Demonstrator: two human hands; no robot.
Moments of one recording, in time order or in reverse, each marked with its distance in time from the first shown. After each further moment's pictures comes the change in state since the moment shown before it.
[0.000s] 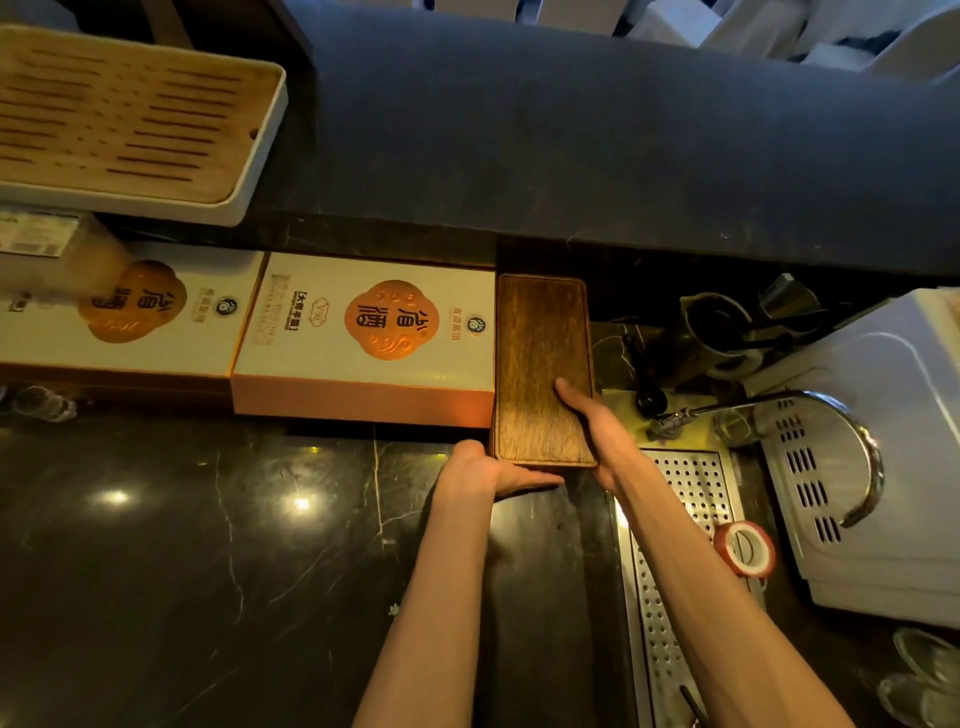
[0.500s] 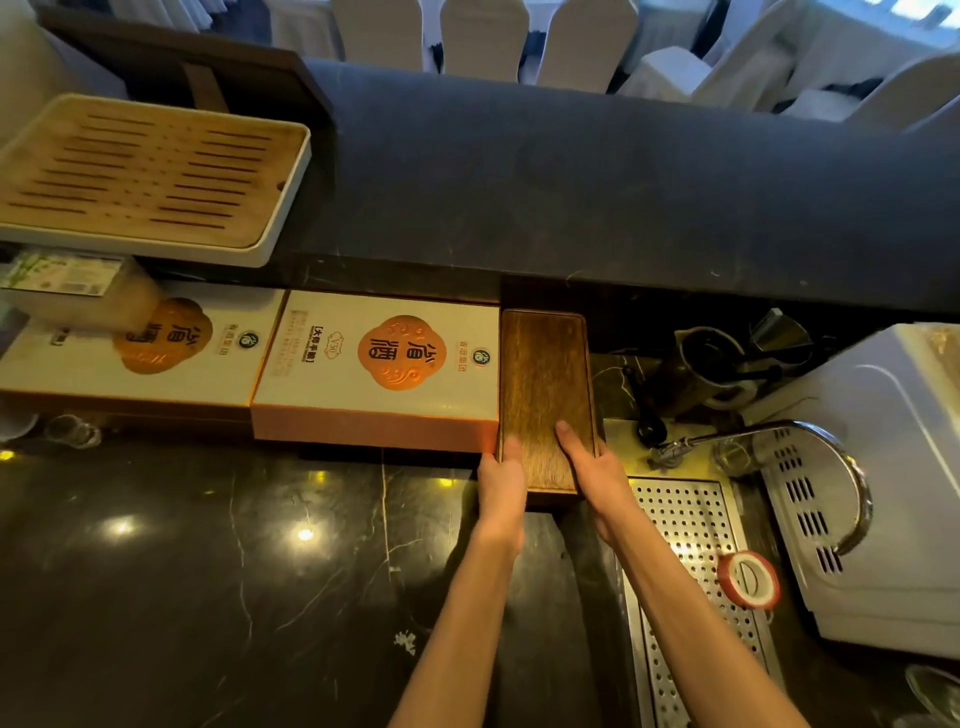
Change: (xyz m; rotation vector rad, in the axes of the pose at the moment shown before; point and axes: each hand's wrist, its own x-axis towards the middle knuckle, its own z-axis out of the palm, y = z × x) left_hand 0.007 -0.036 0.002 0.447 -0.180 0.772; right_hand -0.017 0.017 0.009 -0.205 0.233 -0.117
